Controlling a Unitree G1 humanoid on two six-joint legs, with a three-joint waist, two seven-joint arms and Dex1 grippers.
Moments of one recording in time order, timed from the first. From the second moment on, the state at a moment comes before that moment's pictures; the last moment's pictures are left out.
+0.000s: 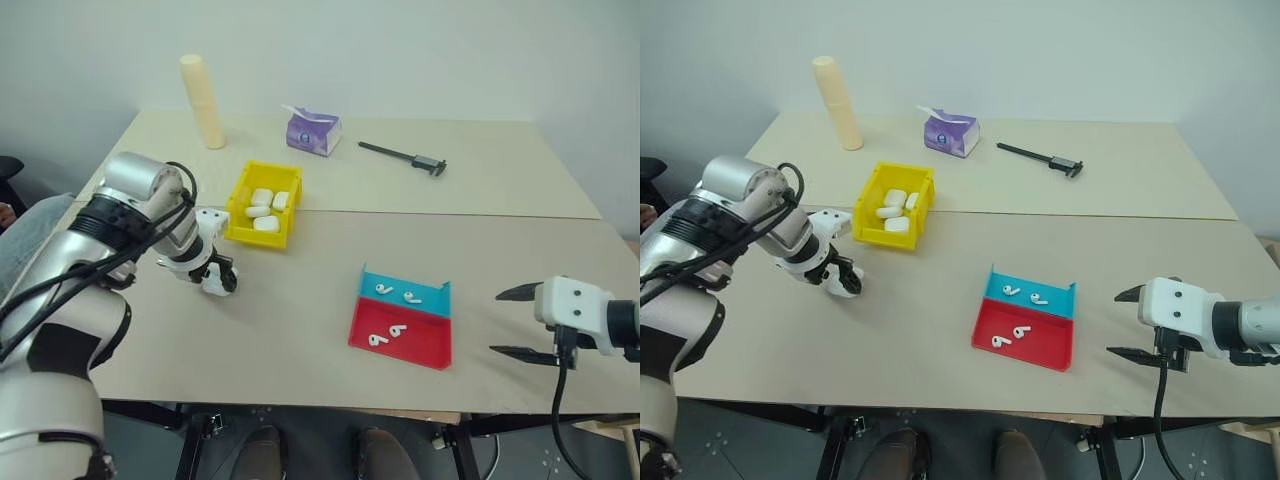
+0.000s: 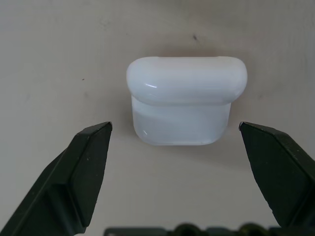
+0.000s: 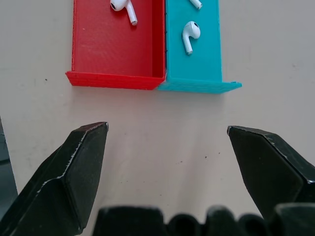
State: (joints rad) left arm -1.30 0.76 -0.72 0.63 -0.94 1.61 -0.18; right arm 0.11 -1.15 -0.33 -0.27 0.25 0.16 1.22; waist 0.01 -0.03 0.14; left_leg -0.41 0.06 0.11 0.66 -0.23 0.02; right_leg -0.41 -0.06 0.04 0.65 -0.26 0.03
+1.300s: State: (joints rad) left arm -1.19 0.78 -0.46 0.28 -0.59 1.61 -0.42; right arm 0.12 -1.15 -0.34 -0.31 0.20 0.20 1.18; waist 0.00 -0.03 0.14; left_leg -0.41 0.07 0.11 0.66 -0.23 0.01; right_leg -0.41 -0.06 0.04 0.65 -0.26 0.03
